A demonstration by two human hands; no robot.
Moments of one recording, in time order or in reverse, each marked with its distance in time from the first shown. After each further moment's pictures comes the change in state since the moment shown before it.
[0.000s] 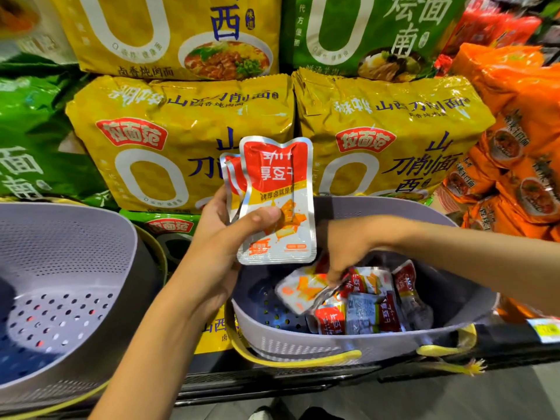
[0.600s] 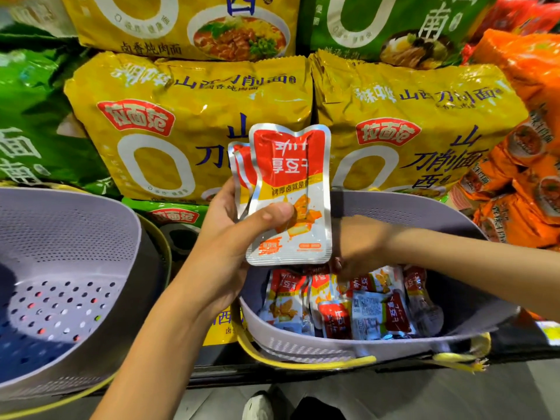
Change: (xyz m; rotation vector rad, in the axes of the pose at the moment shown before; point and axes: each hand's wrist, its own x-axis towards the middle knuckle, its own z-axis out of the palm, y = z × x) left_hand 0.001 -0.003 -0.006 -0.020 -0.016 0.018; right_hand 0.001 -0.004 0.009 -0.335 0.075 -0.047
